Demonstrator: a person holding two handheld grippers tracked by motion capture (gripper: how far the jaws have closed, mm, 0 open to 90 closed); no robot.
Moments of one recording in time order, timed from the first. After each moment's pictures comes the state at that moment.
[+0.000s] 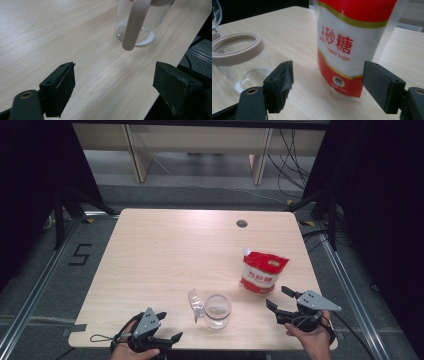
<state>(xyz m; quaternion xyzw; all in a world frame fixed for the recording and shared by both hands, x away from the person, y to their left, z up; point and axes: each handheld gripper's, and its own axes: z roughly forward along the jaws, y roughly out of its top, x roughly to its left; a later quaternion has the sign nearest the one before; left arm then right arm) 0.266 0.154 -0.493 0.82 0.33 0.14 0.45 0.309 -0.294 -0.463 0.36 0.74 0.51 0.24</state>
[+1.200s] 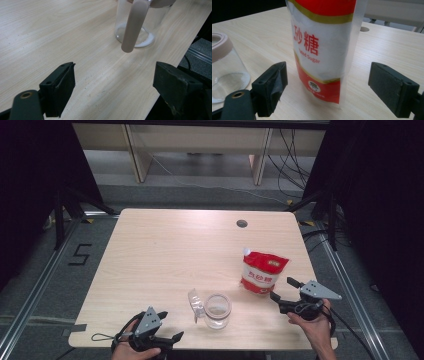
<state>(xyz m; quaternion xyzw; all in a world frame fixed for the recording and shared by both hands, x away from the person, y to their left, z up) 0.267 0.149 -0.493 0.81 0.34 0.13 0.45 0.343 -0.311 -0.474 0.38 0.74 0.51 0.24</state>
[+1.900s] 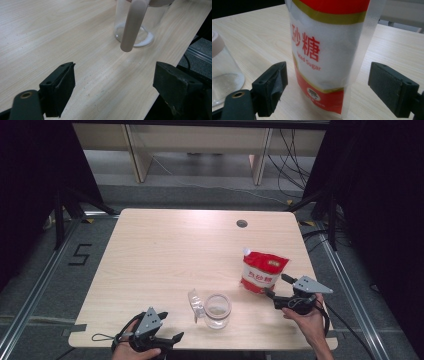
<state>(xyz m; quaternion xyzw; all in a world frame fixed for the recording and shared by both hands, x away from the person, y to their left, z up) 0.266 0.148 -0.494 0.81 0.34 0.13 0.46 0.360 -0.301 -0.479 0.37 0.75 0.50 0.24</state>
